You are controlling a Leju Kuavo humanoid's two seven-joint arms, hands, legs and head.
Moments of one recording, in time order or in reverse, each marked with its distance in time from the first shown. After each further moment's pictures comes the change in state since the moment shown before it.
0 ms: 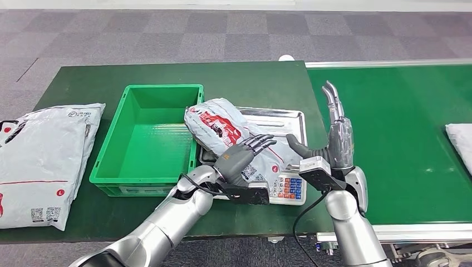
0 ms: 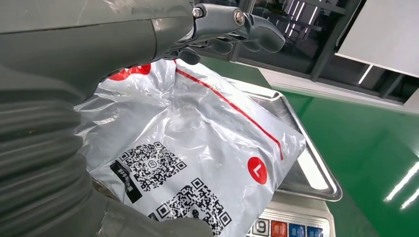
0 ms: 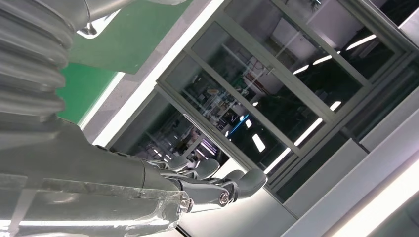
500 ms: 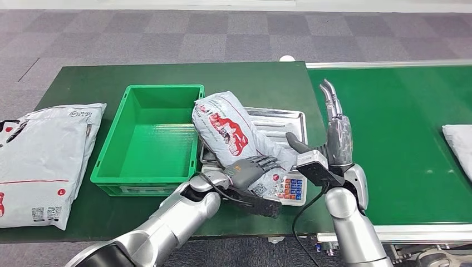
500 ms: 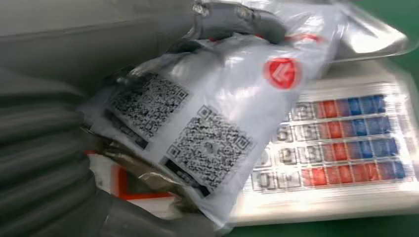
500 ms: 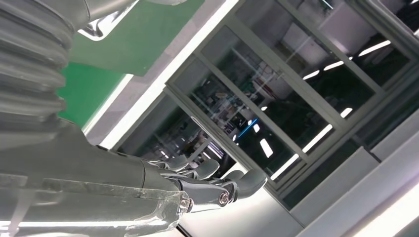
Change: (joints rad) left arm -0.070 -0.028 -0.127 0.148 -0.163 -0.287 0.241; right arm -0.014 0.007 -0.004 0.005 0.051 0.031 0.060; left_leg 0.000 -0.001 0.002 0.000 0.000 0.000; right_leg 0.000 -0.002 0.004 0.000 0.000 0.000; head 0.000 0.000
